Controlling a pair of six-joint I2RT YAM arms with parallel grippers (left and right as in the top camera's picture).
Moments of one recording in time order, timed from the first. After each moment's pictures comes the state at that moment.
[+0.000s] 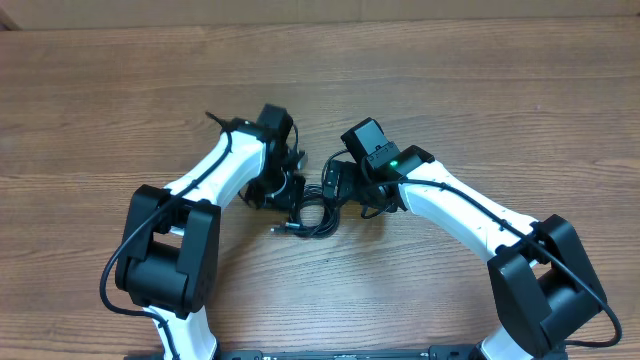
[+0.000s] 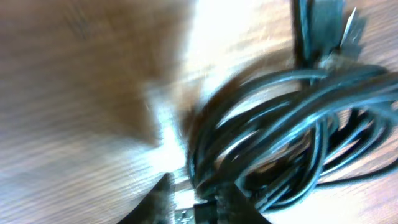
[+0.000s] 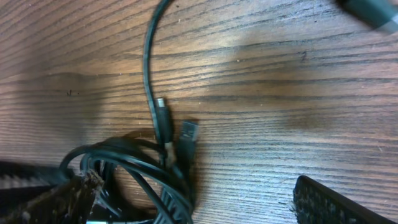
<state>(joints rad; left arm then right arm) -0.33 1.95 1.30 -0.98 0.25 -0.04 0.58 1.78 1.17 -0.61 -0.12 0.78</state>
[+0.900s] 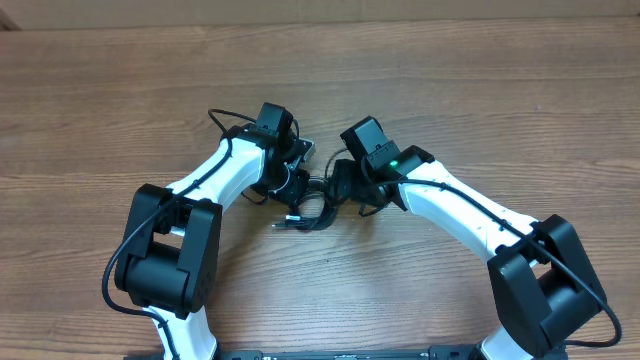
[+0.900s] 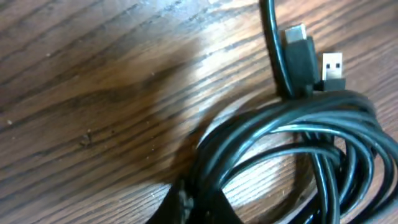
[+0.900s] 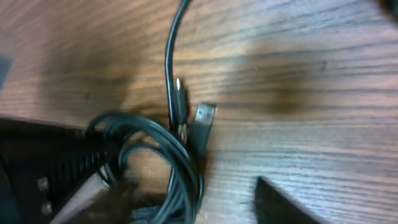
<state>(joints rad) -0.33 1.95 1.23 -0.73 0.27 0.06 0.58 1.78 1.17 -0.58 -0.14 0.78</state>
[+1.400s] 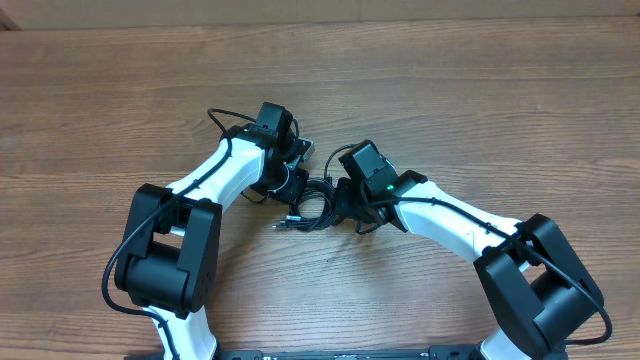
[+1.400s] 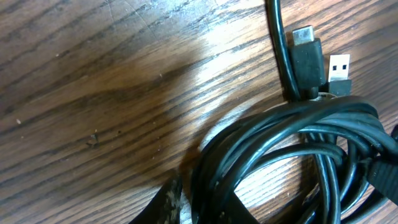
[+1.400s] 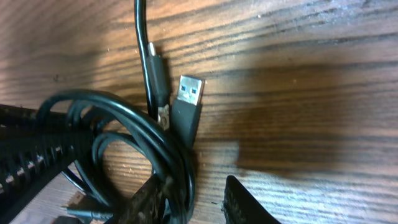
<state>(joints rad) -0.33 1.95 1.23 -0.72 0.26 0.06 0.62 1.79 1.00 -0.35 -0.15 0.86</state>
